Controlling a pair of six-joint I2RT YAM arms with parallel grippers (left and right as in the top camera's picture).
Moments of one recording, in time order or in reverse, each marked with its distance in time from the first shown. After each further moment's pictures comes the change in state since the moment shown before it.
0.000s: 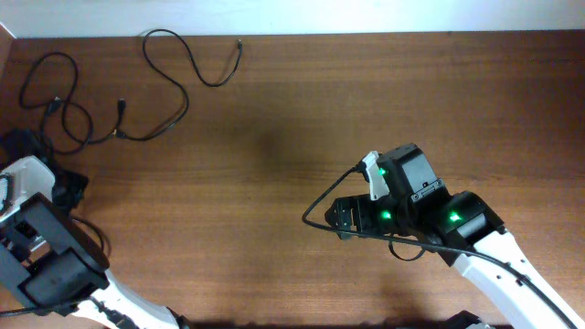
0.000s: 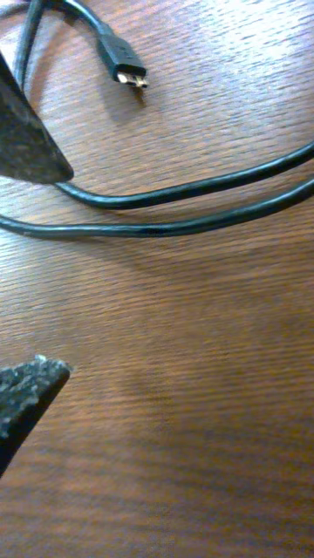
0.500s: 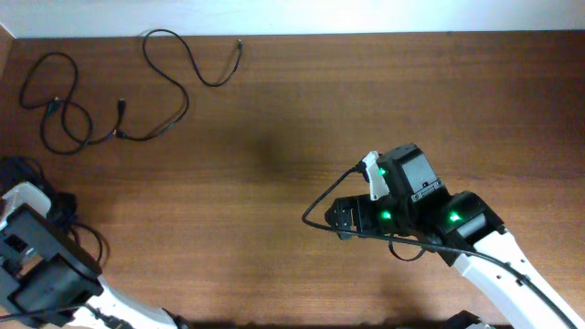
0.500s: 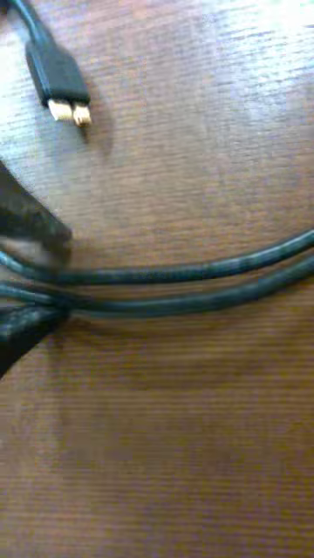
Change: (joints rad) left arm 0.107 -0.018 -0.163 0.212 0.018 0.007; right arm 0.000 0.000 0.000 0.000 0.000 0.001
